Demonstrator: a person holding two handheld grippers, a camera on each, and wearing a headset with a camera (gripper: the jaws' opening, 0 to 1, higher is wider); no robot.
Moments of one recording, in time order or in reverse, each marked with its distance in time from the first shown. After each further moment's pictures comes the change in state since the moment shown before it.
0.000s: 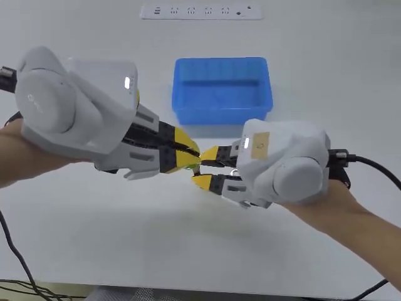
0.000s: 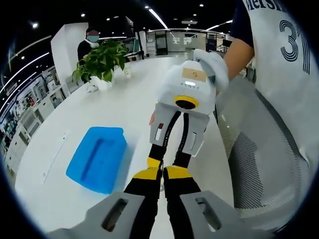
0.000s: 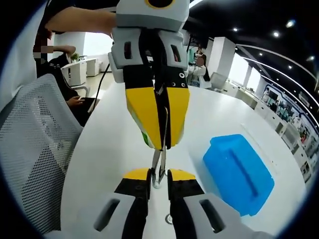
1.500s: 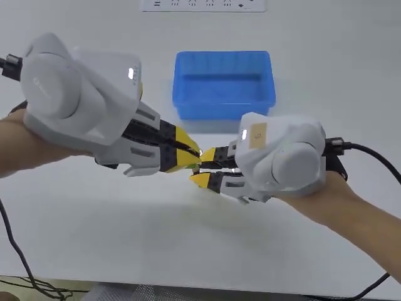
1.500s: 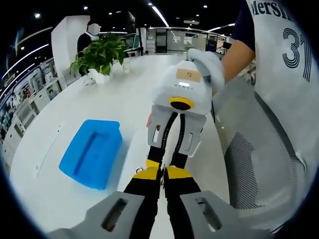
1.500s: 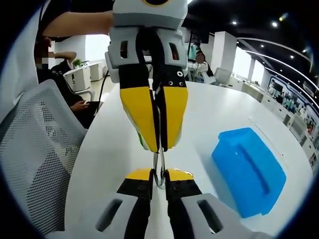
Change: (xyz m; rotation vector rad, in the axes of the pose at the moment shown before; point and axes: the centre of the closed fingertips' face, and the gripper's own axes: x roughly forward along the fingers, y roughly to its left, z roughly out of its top) left arm 0.004 -0.002 -0.008 -0.051 0.022 -0.049; right arm 0.008 0.007 -0.004 0.066 -0.001 0.072
